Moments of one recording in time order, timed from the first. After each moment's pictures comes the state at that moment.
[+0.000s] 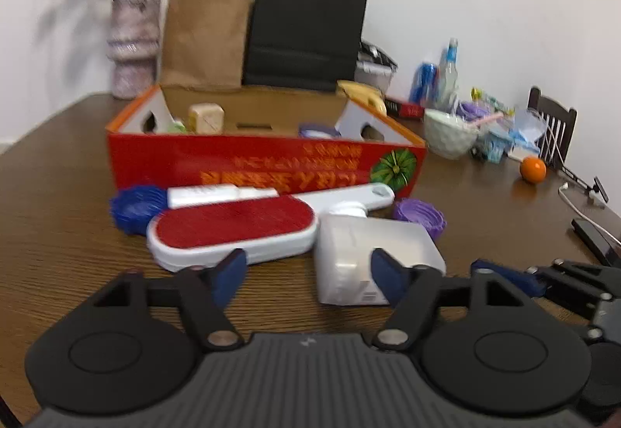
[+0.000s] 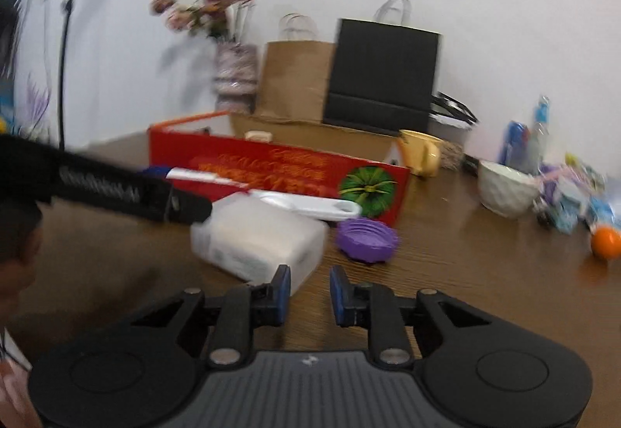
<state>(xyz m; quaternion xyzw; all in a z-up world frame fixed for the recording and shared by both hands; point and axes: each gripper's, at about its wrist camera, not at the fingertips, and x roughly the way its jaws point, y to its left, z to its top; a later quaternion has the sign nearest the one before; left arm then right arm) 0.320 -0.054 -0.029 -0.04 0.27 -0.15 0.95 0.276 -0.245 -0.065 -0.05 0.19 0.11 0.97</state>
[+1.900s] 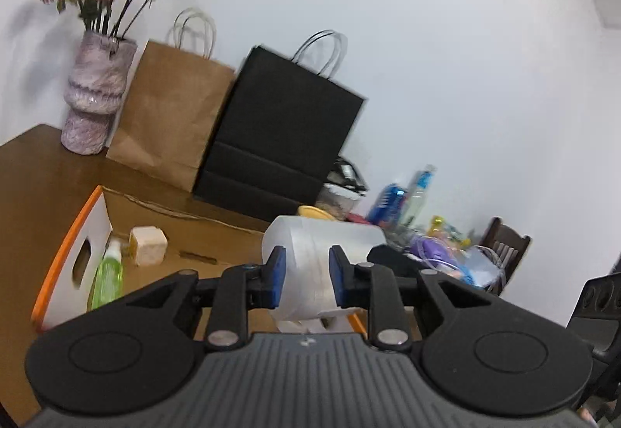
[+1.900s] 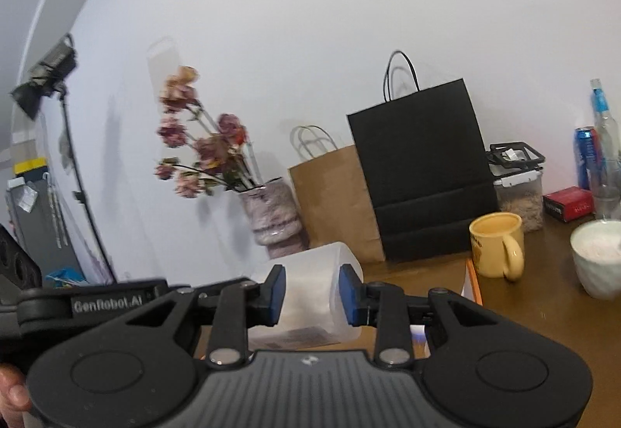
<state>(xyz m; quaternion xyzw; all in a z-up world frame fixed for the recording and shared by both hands) 0.454 -0.026 0.073 -0.19 0.20 -0.20 0.94 0.469 -0.260 0.065 0.15 0.14 0.23 0.95</state>
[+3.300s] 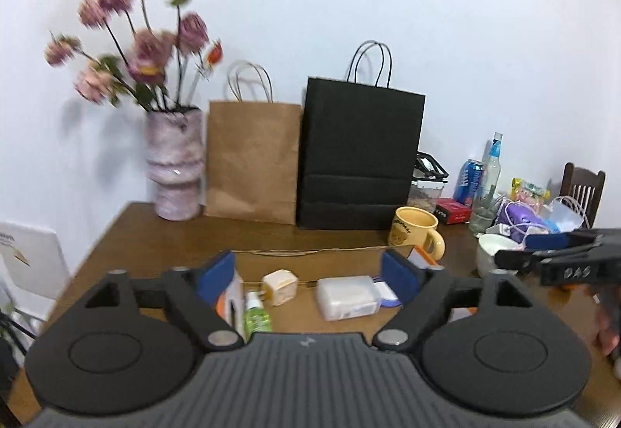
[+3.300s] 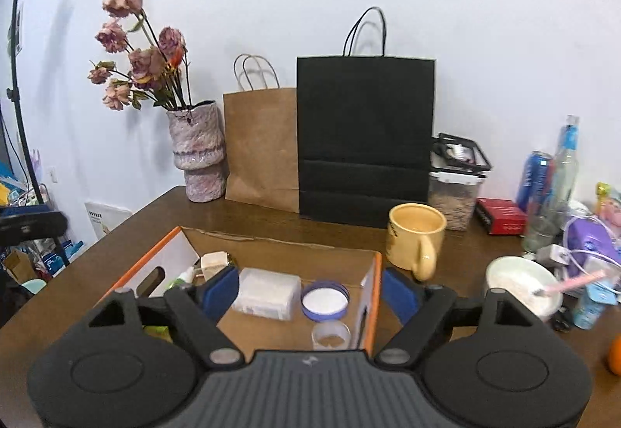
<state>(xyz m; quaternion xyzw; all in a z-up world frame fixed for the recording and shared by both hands) 0.404 0.027 0.124 -0.02 0.19 -0.10 0.98 0.457 -0.281 0.099 -0.01 0.23 0.13 0.96</state>
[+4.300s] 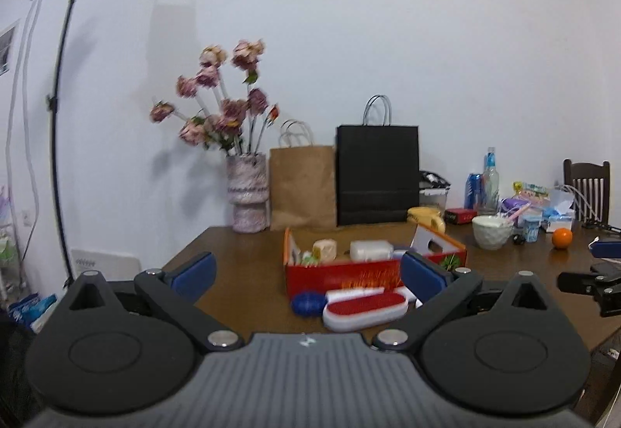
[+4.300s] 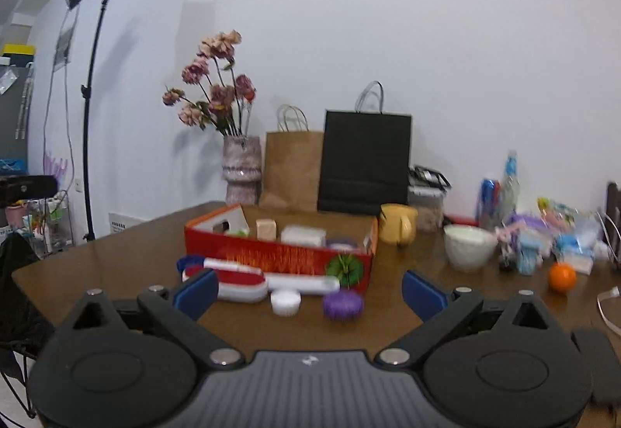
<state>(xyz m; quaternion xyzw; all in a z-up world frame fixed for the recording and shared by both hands) 0.115 0.036 0.056 0.01 0.08 -0.01 1.00 0.157 -0.284 0.007 -0.03 0.11 0.12 0.99</state>
